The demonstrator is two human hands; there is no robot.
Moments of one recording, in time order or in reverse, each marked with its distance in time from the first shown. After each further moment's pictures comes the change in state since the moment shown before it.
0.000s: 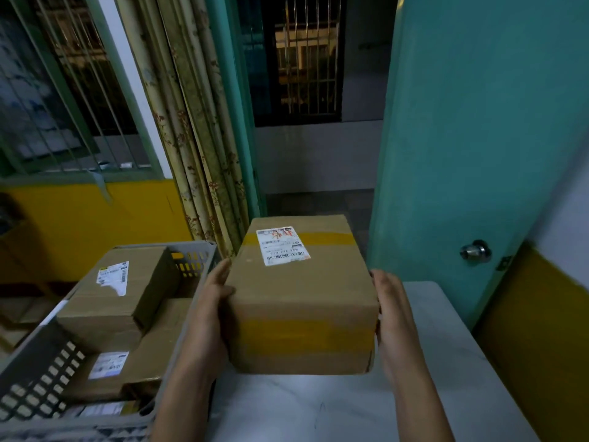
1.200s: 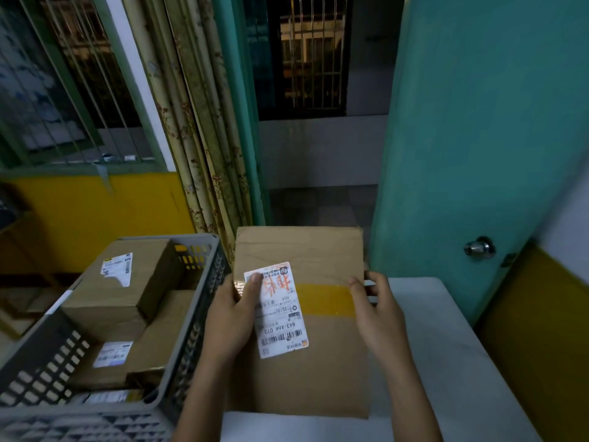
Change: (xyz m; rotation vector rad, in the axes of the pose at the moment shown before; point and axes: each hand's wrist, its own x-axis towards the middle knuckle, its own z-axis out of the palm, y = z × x) left_hand 0.015 -0.043 -0.003 0.617 0.164 0.135; right_hand 0.009 0.012 0.009 -0.464 0.038 0.019
